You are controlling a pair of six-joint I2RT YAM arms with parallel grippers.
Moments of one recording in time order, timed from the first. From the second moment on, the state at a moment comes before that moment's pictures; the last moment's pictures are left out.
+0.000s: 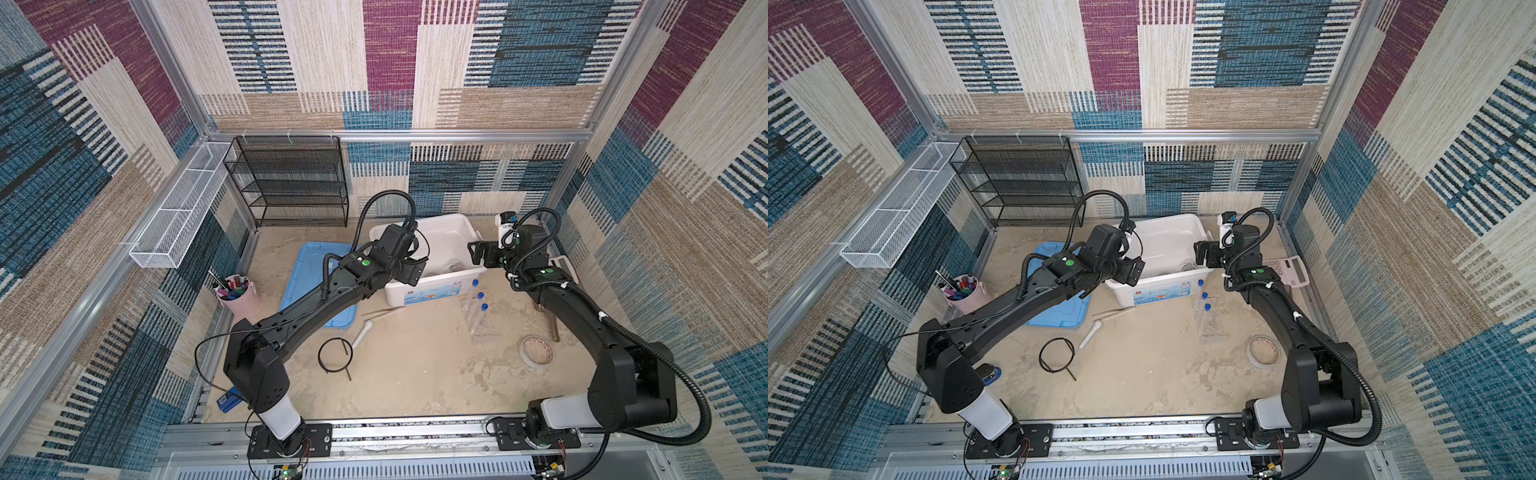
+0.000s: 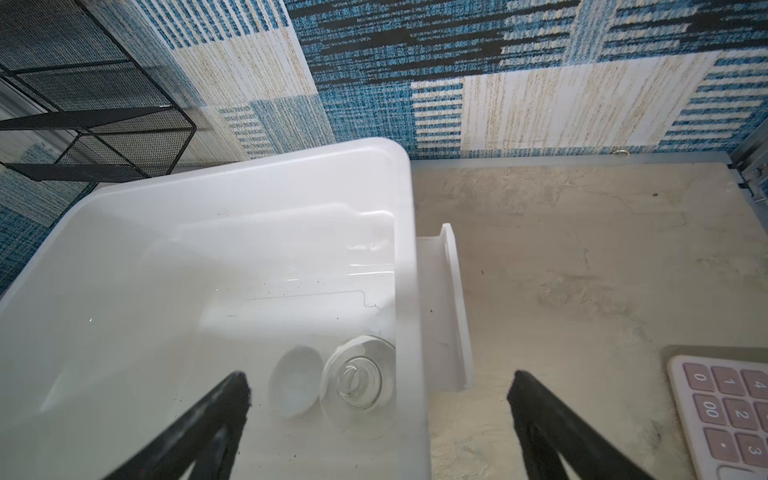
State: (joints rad) left arm -0.75 1.63 1.50 -0.61 -0.30 -0.11; right arm 0.11 1.41 1.04 -0.12 -0.18 0.14
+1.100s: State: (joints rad) left arm -0.85 1.54 0.99 -0.72 -0.40 -0.42; right arm 0.11 1.41 1.03 -0.12 -0.17 0.15
